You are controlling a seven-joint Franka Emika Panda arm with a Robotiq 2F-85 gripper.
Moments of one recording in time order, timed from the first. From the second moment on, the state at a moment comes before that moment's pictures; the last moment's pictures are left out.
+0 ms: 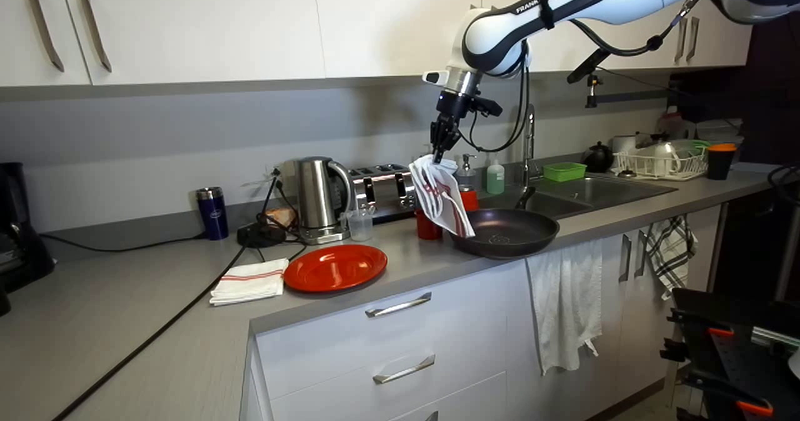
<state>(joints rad) -0.14 0.27 0.06 -1.61 0.15 2.23 -1.07</state>
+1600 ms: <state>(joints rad) -0.16 0.54 0.12 -1.40 0.19 2.42 -1.26</state>
